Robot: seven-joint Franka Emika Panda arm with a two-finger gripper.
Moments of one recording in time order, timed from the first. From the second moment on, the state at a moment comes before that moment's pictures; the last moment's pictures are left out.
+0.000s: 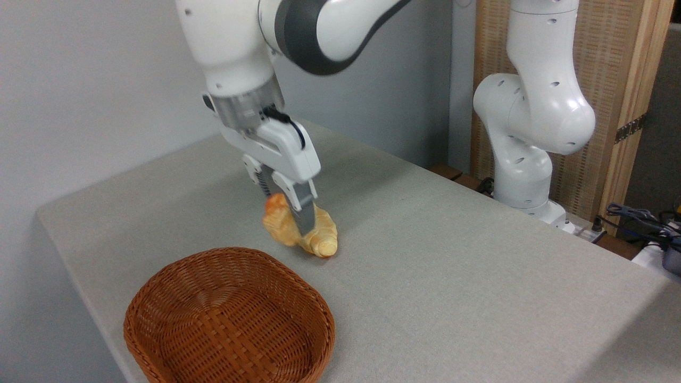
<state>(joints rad) -0.19 -0.02 0.04 -1.92 -0.03 1.74 0.62</state>
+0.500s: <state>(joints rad) -0.19 -0.01 0.04 -2.03 -0.03 1.74 0.62</state>
